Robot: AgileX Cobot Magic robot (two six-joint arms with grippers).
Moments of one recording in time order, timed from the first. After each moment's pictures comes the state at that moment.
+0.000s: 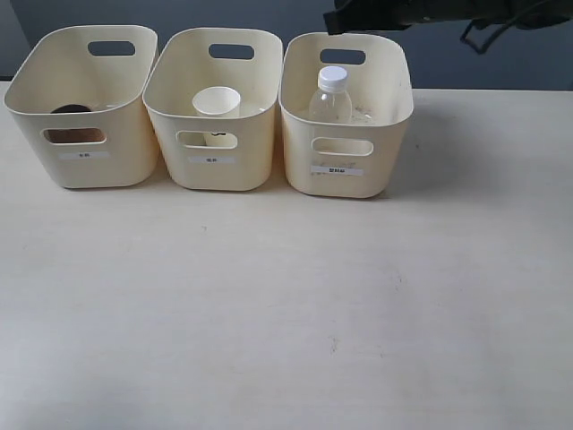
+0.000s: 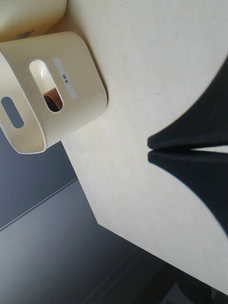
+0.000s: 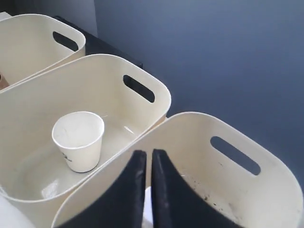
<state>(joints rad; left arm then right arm) -0.16 0.06 0.00 0.55 0.29 -0.10 0.42 1.80 -1.38 1.22 0.34 -1.42</state>
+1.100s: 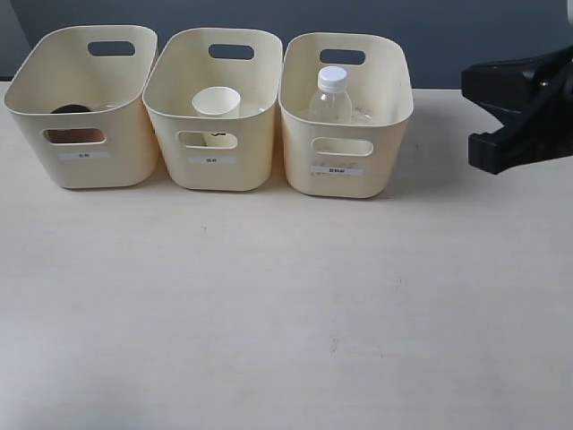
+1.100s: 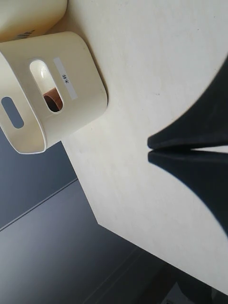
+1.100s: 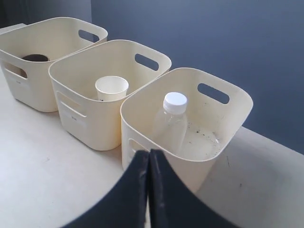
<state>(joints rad) -0.16 0.06 0.00 0.55 0.29 -0.10 0.42 0.94 -0.63 1.19 0.27 -1.35</state>
